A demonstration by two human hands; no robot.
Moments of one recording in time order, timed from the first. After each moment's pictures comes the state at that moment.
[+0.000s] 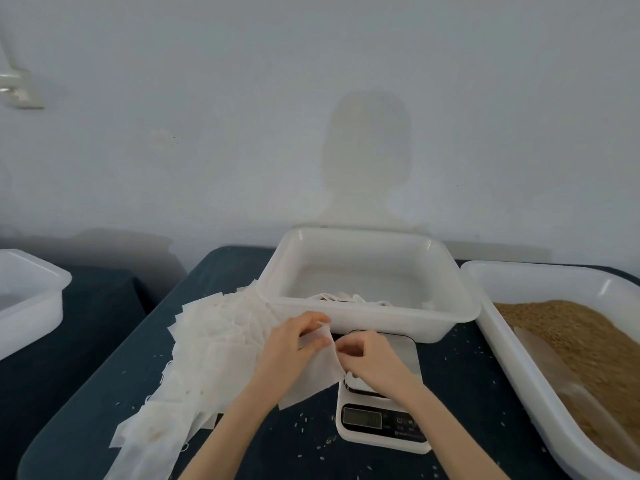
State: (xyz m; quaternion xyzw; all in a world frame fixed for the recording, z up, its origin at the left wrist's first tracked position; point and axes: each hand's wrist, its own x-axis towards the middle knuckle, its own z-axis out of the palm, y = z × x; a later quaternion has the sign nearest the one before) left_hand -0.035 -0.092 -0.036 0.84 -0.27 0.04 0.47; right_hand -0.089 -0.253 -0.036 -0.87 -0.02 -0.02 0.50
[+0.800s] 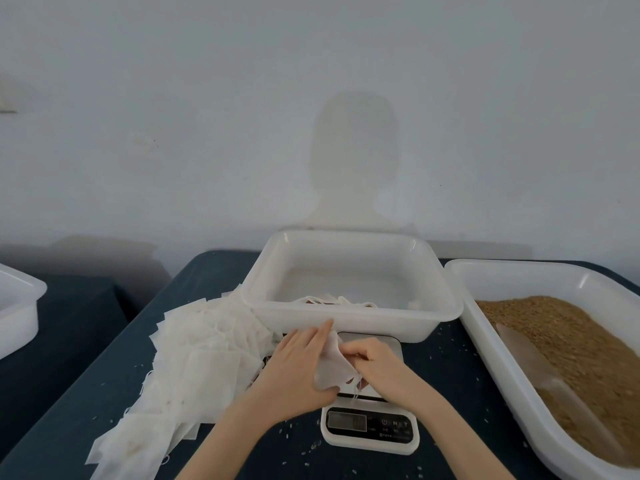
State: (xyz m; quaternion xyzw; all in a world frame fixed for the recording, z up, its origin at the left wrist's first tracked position) left_hand -0.041 -0.113 -0.056 0.90 -0.38 0.06 0.22; right_hand -0.108 -0.277 -0.024 -0.88 -0.02 0.03 0.48
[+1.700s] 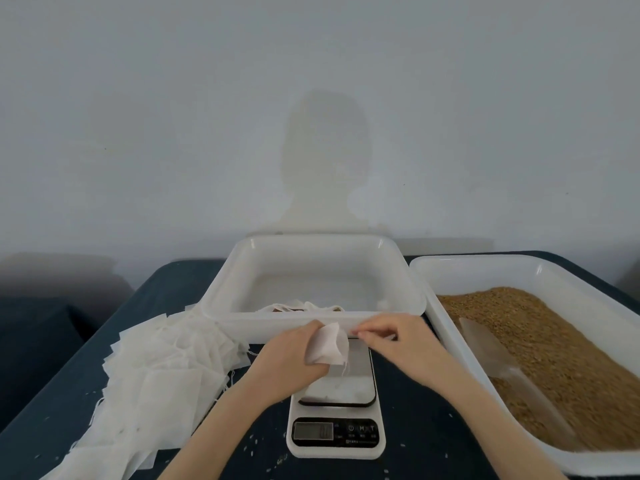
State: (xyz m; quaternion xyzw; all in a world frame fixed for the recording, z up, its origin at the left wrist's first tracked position) left_hand -0.037 -0.159 -0.022 0.88 -0.39 -0.01 0.28; right_hand -0.139 -0.347 0.014 -0.92 0.06 -0.09 0.37
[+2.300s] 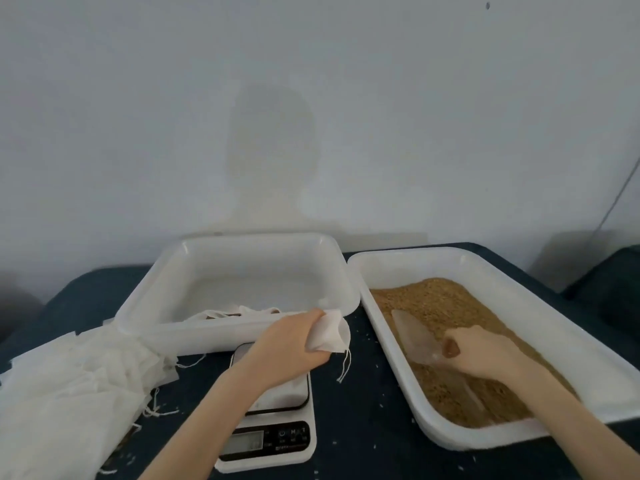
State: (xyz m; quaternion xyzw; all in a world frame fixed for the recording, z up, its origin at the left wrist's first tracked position) left_hand -0.060 -0.248 -0.004 0.84 -0.48 0.00 0.25; right_hand -0.220 -0.526 -0.012 -0.95 0.28 0.11 0.02
